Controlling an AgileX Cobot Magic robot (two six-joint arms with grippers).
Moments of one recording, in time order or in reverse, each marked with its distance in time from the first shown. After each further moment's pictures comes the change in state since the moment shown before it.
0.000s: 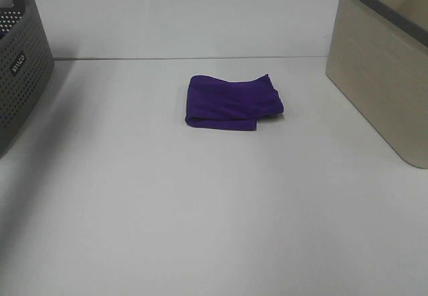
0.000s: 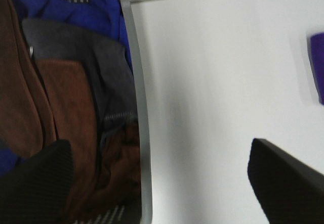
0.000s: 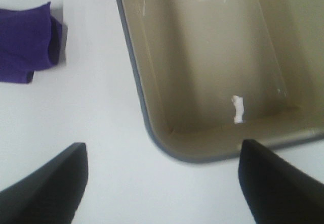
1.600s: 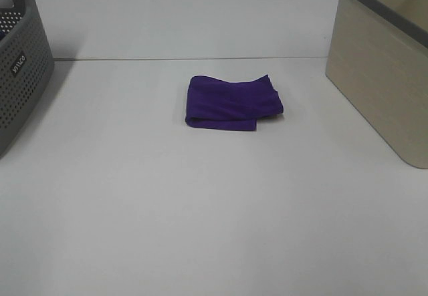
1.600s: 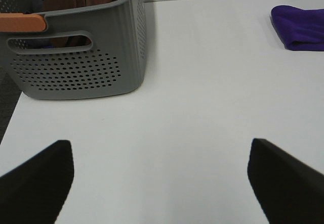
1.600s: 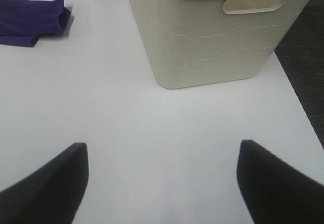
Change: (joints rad) left arm 0.002 -1.747 1.336 0.045 -0.159 -0.088; right arm 0.038 -1.378 0.990 -0.088 -0.144 0.019
